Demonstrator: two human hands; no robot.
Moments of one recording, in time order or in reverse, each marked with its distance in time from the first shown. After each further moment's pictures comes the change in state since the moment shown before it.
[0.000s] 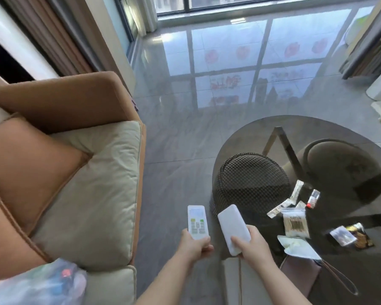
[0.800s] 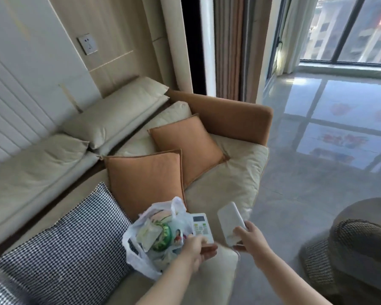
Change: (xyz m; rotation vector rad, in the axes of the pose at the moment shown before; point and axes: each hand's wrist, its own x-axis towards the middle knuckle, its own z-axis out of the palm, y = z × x) left_hand -0.268 -0.041 -0.319 -0.689 0.352 0.066; right_hand -0.261 -0.157 0.259 -0.069 -0.530 -0.196
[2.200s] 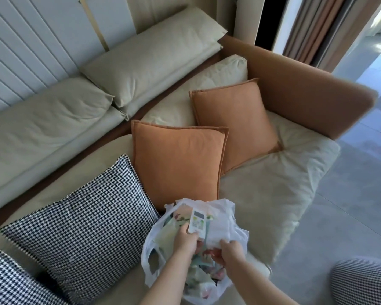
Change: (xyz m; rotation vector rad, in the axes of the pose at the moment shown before) left_hand 0.173 0.050 -0.134 0.239 0.373 -0.029; right_hand 0.127 0.017 0.210 -0.243 -0.026 0.446
